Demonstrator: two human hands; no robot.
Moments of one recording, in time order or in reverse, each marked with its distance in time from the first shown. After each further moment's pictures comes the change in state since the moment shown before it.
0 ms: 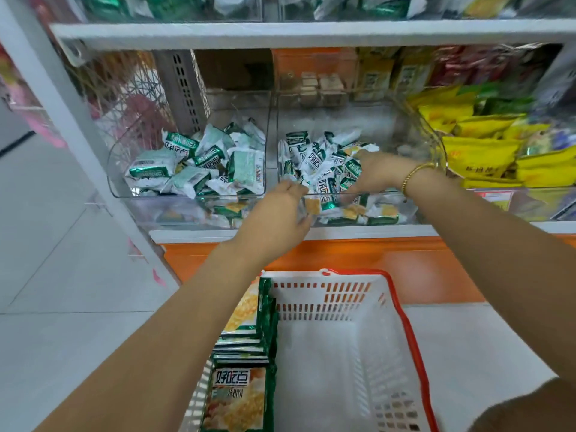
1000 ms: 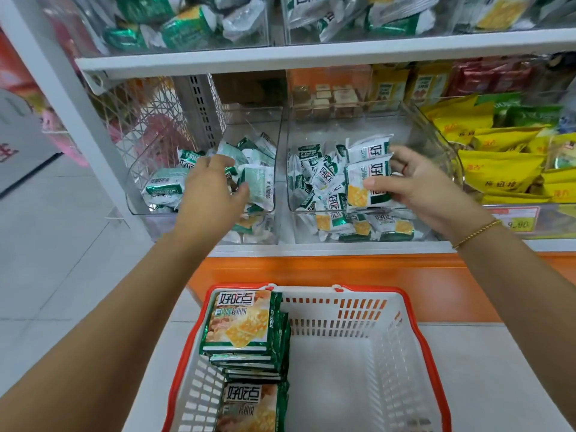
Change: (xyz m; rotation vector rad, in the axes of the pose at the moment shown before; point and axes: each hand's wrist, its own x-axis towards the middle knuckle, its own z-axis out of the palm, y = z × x) left_hand 0.006 -0.064 -0.047 -0.007 0.415 -0.300; right_hand -0.038 0.029 0.019 1.324 0.204 -0.367
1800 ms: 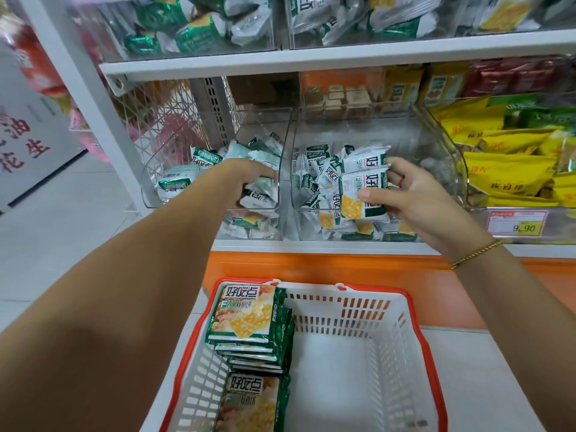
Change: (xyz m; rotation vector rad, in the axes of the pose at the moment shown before) left_hand 0.070 0.017 0.027 -0.434 -0.598 -0.772; right_hand -0.019 0.002 0.013 0.120 -0.039 -0.034
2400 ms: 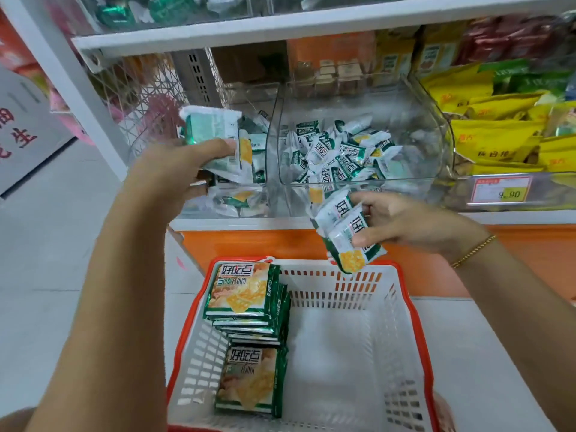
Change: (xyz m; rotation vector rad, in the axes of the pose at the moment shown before) left_hand -0.107 -0.051 -0.026 -0.344 0.194 0.442; right_hand -0.031 0.031 -0.011 -0.092 -0.478 0.313
